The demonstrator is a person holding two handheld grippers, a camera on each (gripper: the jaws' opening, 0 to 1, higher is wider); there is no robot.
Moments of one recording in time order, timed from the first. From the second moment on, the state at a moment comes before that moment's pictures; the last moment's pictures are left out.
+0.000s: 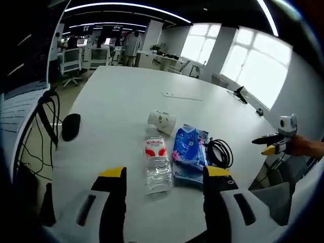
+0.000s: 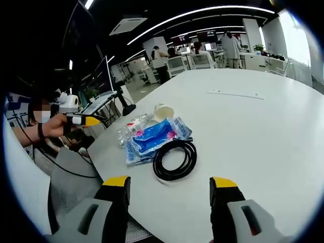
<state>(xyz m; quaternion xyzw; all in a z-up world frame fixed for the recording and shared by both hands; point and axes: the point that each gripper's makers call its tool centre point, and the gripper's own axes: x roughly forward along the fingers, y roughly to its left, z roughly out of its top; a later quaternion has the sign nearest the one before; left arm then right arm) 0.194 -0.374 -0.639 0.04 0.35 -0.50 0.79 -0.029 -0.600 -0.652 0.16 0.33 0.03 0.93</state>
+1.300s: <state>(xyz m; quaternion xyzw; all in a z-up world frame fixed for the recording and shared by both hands) 0.231 -0.435 -0.704 -0.01 0.48 -0.39 0.79 -0.035 -0.598 -0.663 0.18 0.34 0.03 0.92</state>
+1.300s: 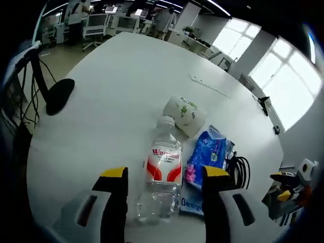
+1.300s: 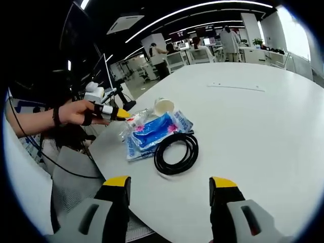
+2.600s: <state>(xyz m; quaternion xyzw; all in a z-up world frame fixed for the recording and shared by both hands) 0.245 -0.459 -0.744 0.04 0.51 -0.37 0.77 -0.028 -0.602 -0.669 0.19 0.35 0.03 0.92</state>
